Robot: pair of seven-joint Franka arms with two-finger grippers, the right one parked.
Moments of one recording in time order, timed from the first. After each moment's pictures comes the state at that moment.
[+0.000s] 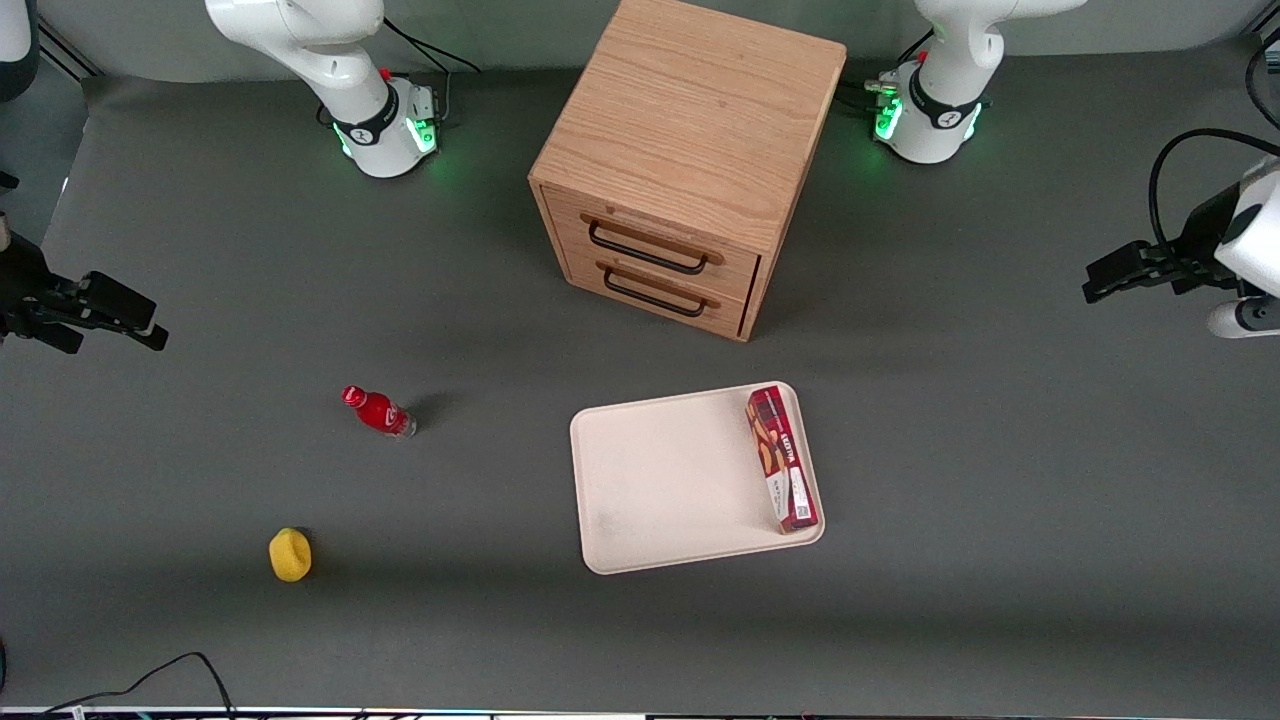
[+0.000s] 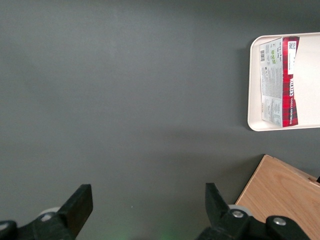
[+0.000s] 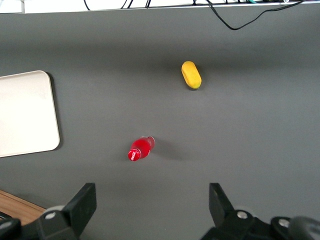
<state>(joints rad) 0.06 0.01 -0.07 -1.63 -0.03 1.58 -0.11</state>
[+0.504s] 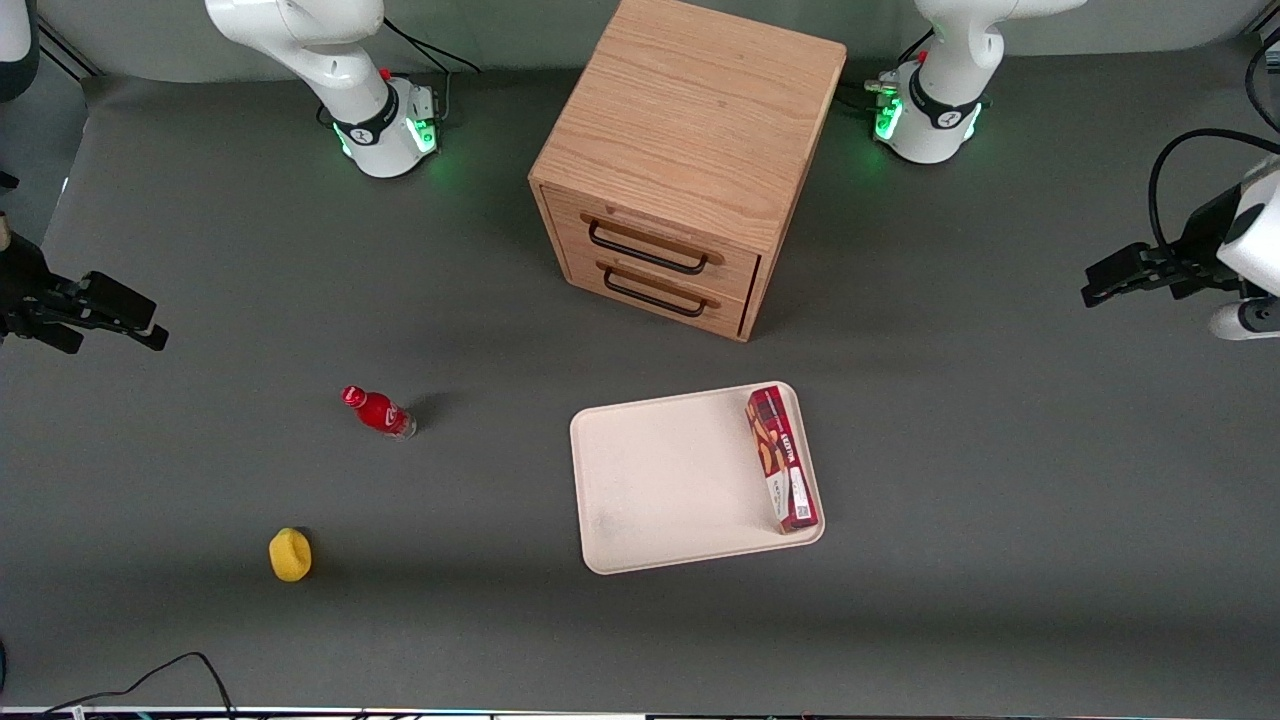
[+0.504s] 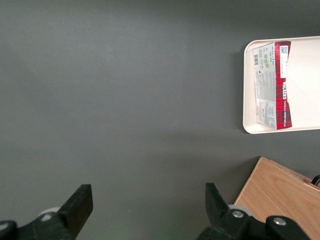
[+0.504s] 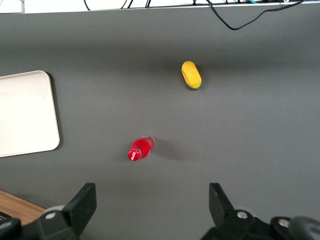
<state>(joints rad) 0.05 0.02 -0.09 -1.61 -0.04 1.58 -0.11</state>
